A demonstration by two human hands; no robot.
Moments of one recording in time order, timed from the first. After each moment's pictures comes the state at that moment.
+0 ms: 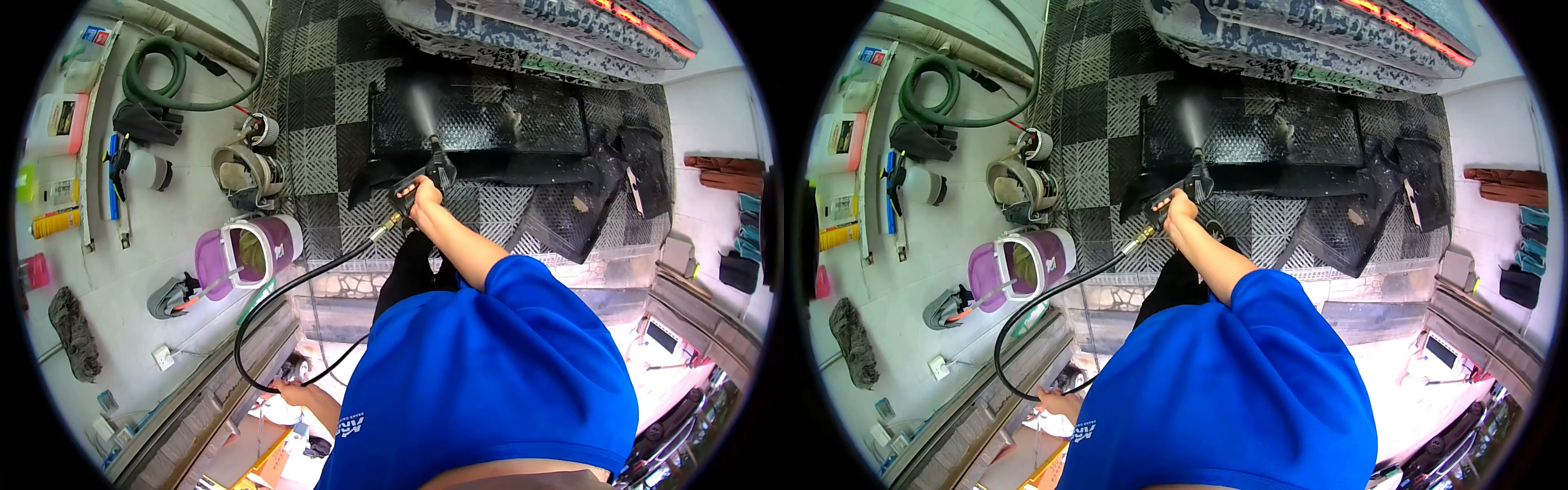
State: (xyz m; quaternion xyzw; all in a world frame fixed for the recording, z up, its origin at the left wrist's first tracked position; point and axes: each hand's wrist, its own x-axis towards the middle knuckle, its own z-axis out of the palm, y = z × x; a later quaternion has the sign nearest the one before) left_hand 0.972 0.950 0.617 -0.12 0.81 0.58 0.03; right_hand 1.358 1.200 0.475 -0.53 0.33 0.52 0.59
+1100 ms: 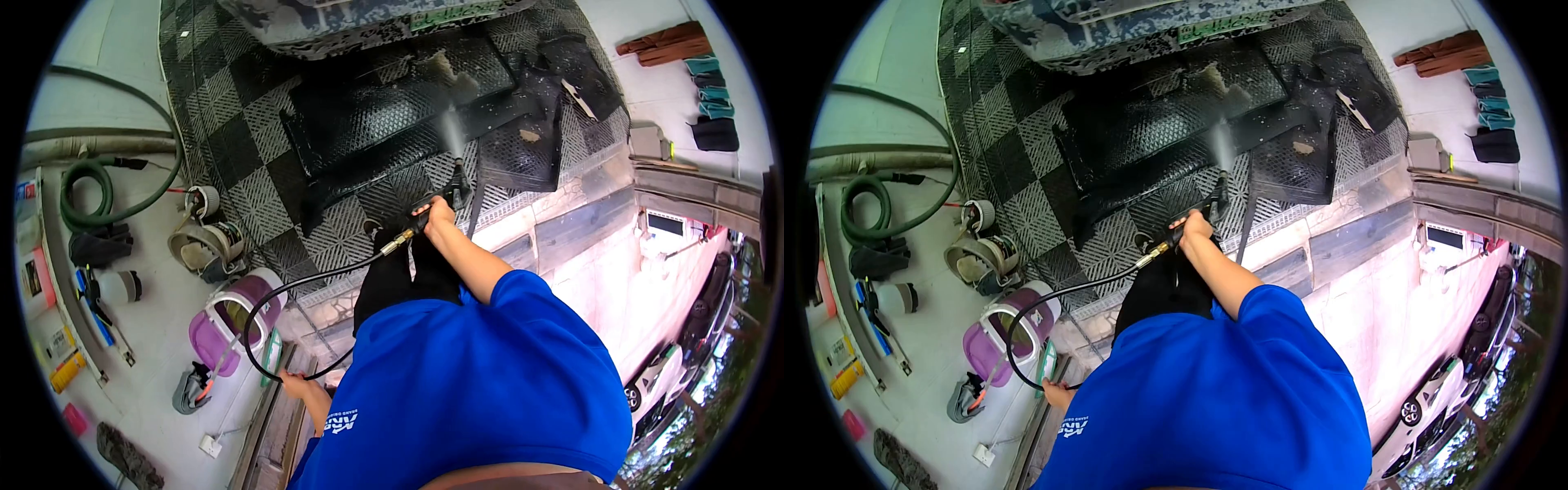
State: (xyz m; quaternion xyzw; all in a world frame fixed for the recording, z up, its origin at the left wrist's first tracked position) left_hand 0.991 1.063 0.538 0.04 0.86 0.45 0.26; right_hand 1.467 1.083 0.430 -0.51 0.44 0.32 0.66
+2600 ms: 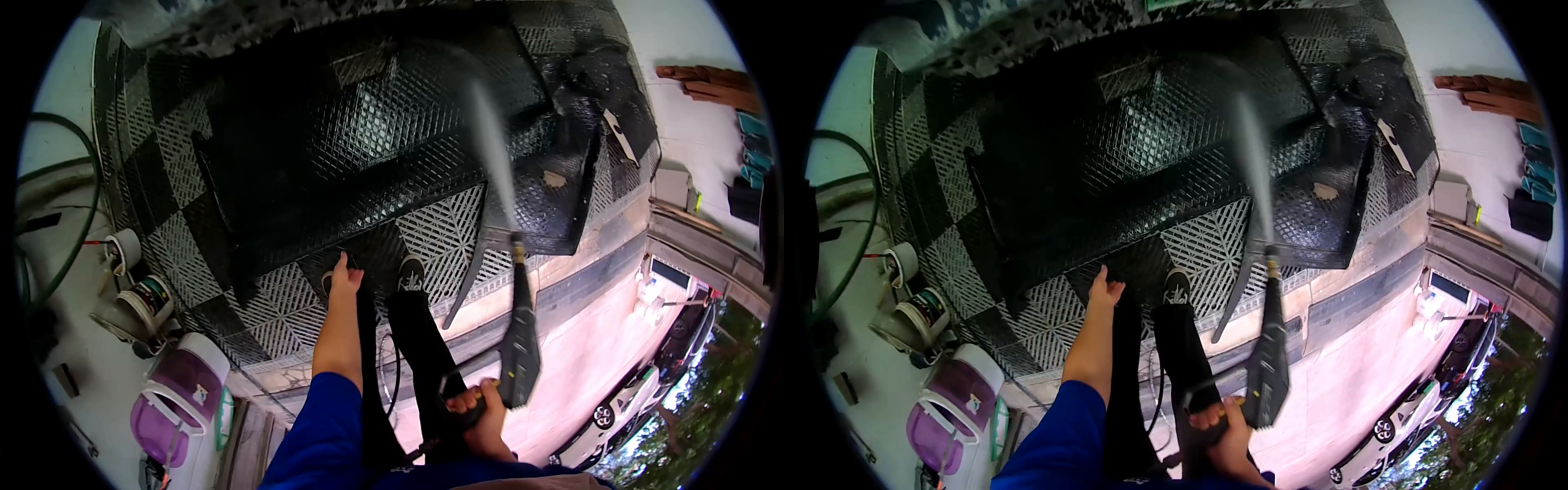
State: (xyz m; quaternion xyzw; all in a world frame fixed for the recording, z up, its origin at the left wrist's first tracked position) left_hand 1.569 1.201 -0.114 -0.09 0.69 0.11 0.71; right_hand 1.652 1.035 0.331 -0.55 0.43 0.35 0.62
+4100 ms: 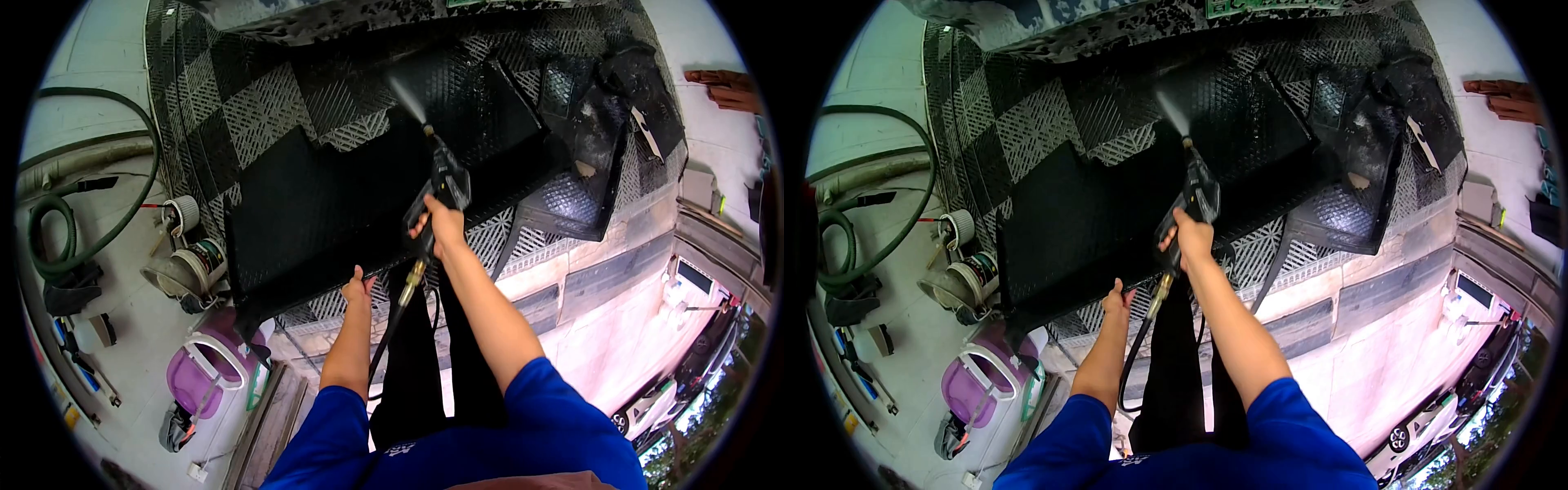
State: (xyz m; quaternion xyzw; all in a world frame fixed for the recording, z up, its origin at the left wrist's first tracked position) left_hand 1.415 1.203 0.091 -0.01 0.78 0.22 0.59; right_hand 1.672 1.234 0.259 -0.58 0.31 0.48 0.58
